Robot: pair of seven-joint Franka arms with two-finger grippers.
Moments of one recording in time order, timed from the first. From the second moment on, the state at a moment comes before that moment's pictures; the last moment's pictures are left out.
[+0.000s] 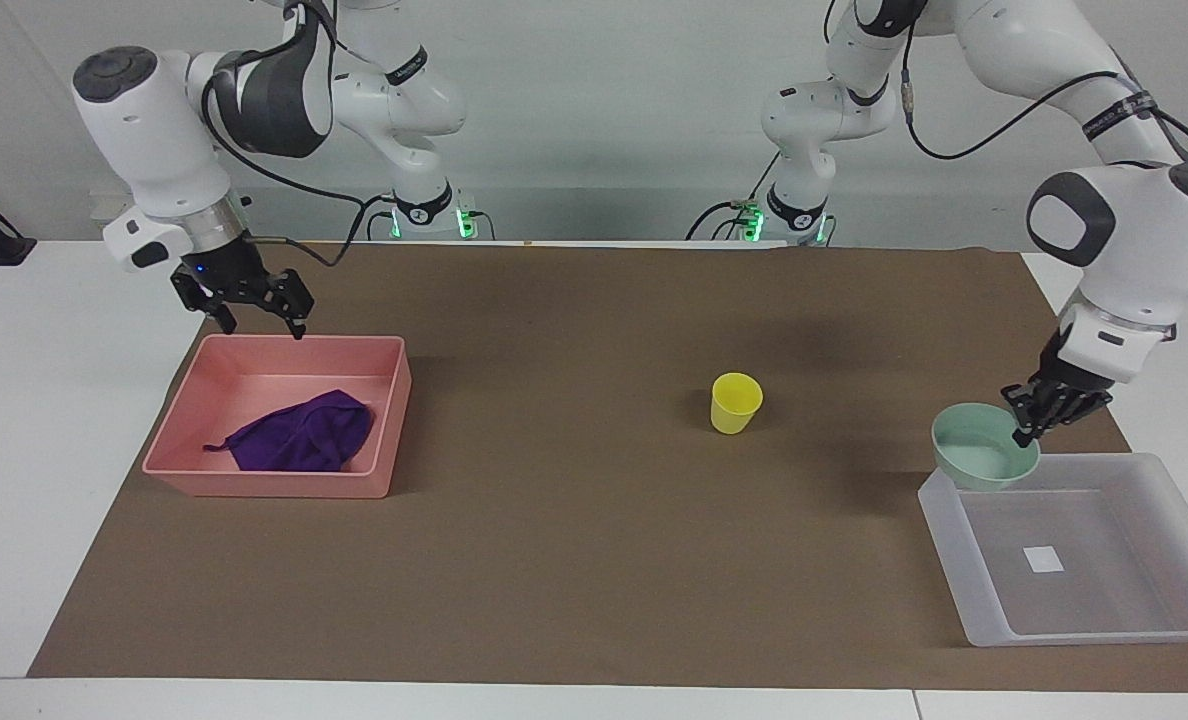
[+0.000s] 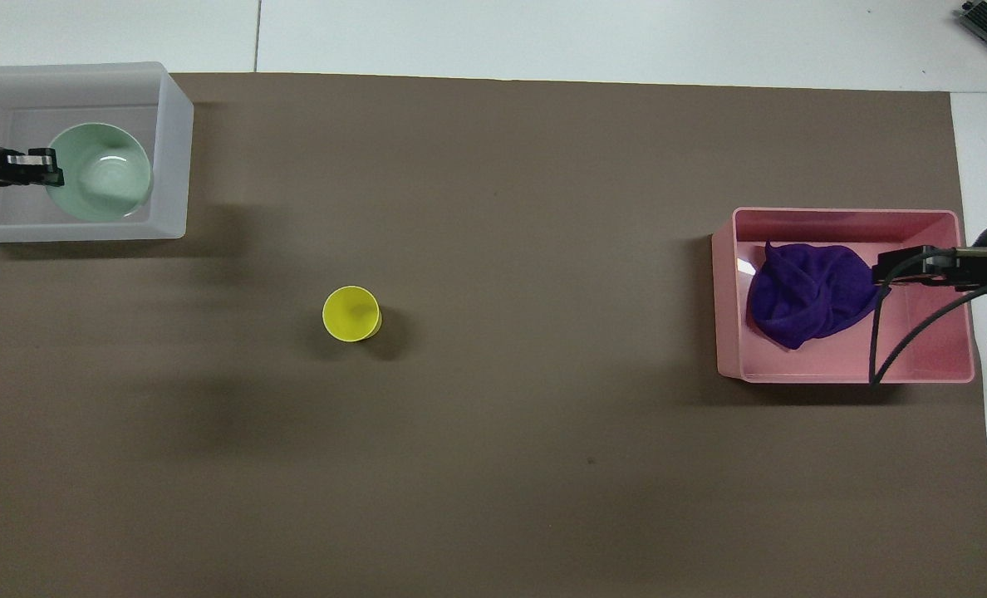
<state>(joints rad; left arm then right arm) 0.15 0.32 -0.02 -1.56 -0.07 2.12 0.10 -0.09 -0.05 -0.03 -1.82 -0.01 1.83 -0.02</state>
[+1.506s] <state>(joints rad) 0.30 0.79 -0.07 -1.16 -0.09 2.15 0.10 -0.11 -0.09 -0.01 -1.70 -0.01 1.63 0.01</state>
